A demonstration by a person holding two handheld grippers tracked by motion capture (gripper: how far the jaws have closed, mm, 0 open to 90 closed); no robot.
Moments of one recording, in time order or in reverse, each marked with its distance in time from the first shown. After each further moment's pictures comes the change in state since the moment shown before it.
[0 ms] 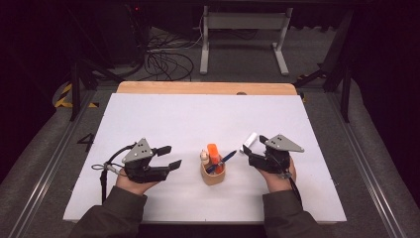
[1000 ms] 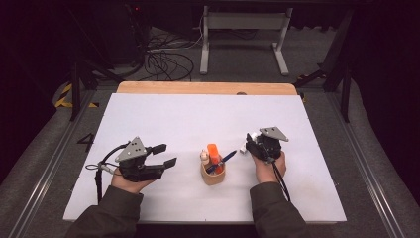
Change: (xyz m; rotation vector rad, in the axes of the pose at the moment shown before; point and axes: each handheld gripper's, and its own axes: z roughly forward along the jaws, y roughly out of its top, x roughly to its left) left arm 0.007 -0.002 -0.008 -0.016 0.014 -0.008; right arm -0.011 -0.008 0.057 0.106 -0.321 0.175
